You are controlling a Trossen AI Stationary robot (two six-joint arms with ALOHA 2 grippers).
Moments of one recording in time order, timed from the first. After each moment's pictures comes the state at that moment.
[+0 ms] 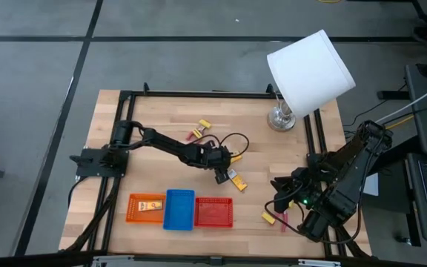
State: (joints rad) left arm -0.04 2.07 1.28 -0.22 -0.30 -0.39; right arm 0.95 1.51 1.36 -1.41 0.95 2.06
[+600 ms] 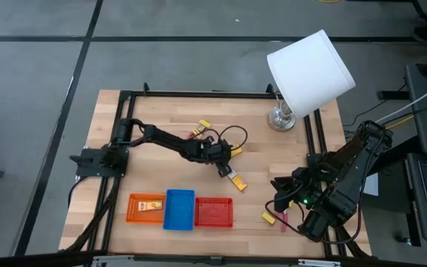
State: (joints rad) left arm 0.01 2.07 1.28 -0.18 -0.30 -0.46; right arm 0.95 1.51 1.36 -1.41 0.95 2.09
